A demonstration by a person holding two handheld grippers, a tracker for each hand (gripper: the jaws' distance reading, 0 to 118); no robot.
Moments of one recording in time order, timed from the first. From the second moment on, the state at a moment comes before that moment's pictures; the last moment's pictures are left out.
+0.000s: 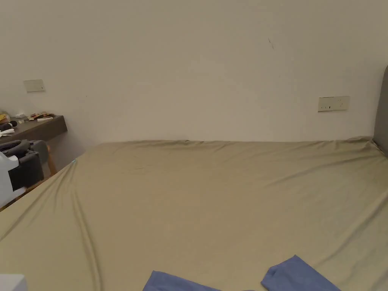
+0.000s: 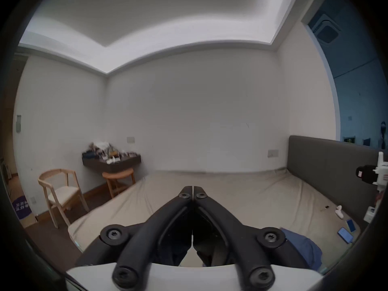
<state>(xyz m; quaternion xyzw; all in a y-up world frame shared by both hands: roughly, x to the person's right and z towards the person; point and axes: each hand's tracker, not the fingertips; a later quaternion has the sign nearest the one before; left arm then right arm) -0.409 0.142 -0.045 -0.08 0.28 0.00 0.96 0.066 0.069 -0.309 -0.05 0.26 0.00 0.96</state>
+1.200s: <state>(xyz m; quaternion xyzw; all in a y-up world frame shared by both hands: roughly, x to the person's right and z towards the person) -0.516 -0.257 -0.331 -0.51 0.09 0.13 0.84 0.010 -0.093 -0.426 -0.26 0.23 0.07 0.94</state>
